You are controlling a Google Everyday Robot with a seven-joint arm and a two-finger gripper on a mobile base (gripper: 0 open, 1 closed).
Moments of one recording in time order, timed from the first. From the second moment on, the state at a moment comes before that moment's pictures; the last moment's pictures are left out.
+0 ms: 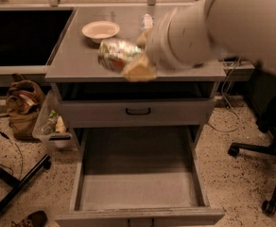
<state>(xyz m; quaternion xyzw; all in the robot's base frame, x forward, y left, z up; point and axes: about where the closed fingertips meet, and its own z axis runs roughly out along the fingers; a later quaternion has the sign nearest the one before) 0.529 -0.011 0.992 -0.55 0.70 0.01 0.46</state>
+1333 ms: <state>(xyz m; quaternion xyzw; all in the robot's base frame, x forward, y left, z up) 0.491 0.014 0.804 -0.55 0.76 0.08 0.35</state>
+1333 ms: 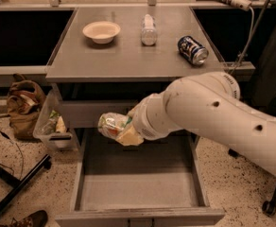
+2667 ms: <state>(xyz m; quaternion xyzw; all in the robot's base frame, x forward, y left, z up) 0.481 0.019 0.671 -0.53 0.79 0.09 0.31</state>
